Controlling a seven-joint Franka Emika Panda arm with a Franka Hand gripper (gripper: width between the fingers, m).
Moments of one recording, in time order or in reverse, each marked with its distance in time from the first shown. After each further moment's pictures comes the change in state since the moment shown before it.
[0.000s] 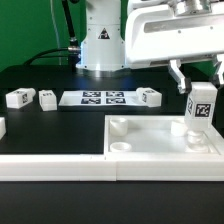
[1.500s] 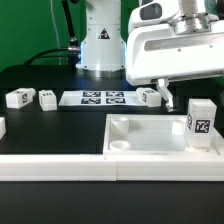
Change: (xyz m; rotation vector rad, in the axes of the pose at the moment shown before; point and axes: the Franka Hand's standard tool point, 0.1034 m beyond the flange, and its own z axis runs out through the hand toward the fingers) arm -0.006 0.001 0.018 -0.004 0.019 -0.002
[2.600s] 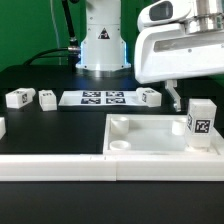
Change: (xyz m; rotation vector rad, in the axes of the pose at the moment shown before) arm -0.005 -0.013 0.000 0.014 -0.279 0.063
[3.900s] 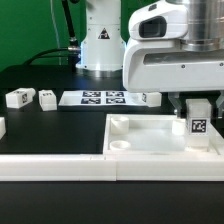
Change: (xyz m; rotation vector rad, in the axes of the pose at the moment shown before) arm 0.022 0.020 0.012 -0.055 -0.415 0.185
